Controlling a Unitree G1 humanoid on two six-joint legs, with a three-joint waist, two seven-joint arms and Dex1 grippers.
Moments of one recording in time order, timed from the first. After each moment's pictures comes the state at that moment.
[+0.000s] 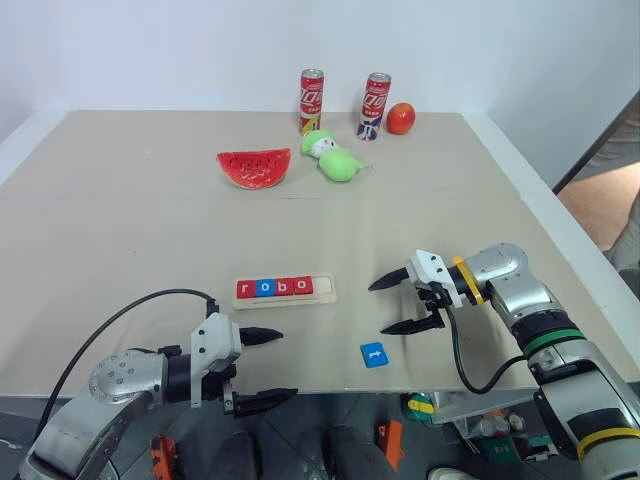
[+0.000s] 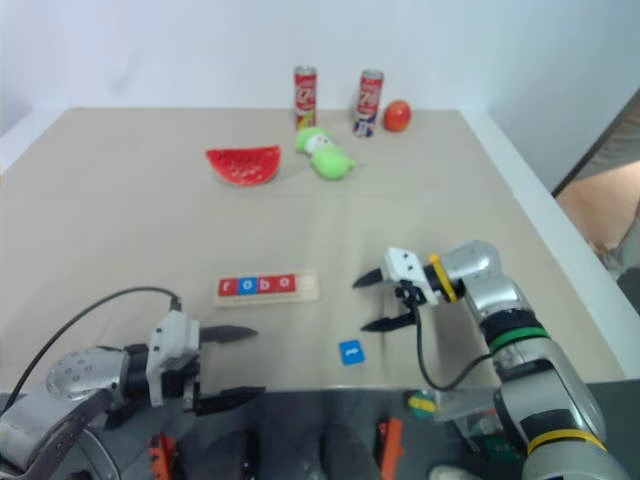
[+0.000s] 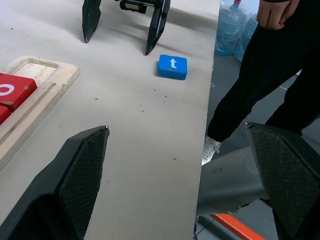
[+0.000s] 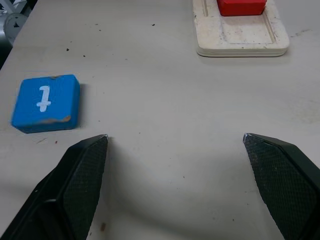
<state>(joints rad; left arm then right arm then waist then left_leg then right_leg) 0.10 0.70 -0.08 -0.56 -0.51 0.37 -0.96 -0.74 -0.68 0.35 0.67 0.21 -0.22 1.56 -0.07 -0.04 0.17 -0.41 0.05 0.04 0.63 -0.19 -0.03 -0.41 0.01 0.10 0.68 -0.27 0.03</state>
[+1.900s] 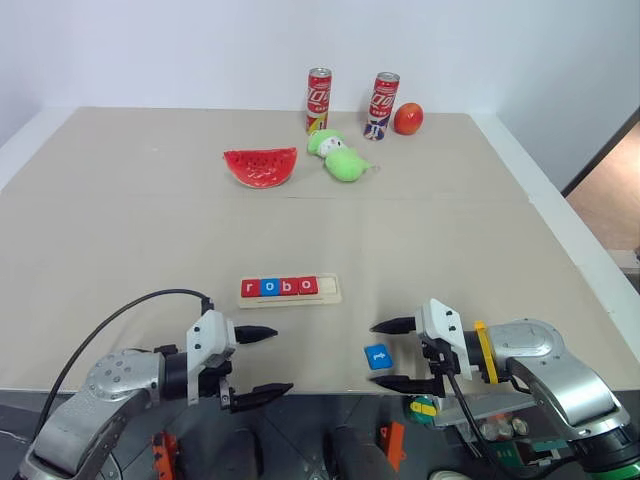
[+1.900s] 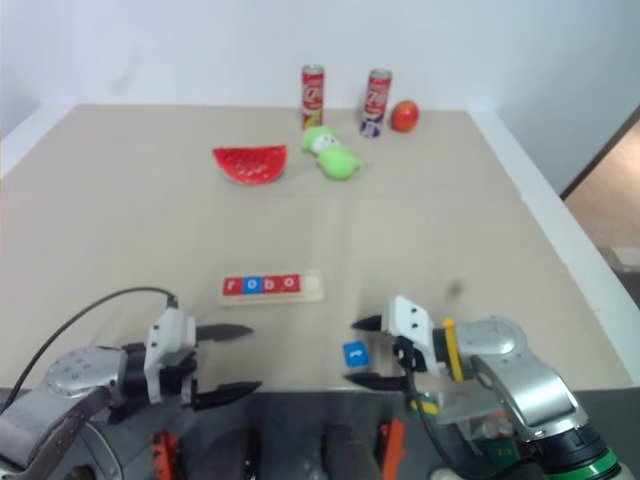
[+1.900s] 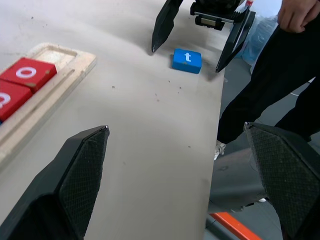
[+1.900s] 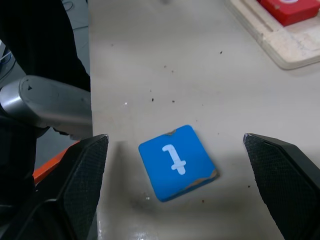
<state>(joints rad) 0.12 0.69 -0.07 -0.53 -0.51 0.37 -0.96 -0.10 -0.81 0.13 -0.29 0.34 0.34 1.17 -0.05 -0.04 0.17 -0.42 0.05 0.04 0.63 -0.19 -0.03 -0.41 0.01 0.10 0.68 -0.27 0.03</state>
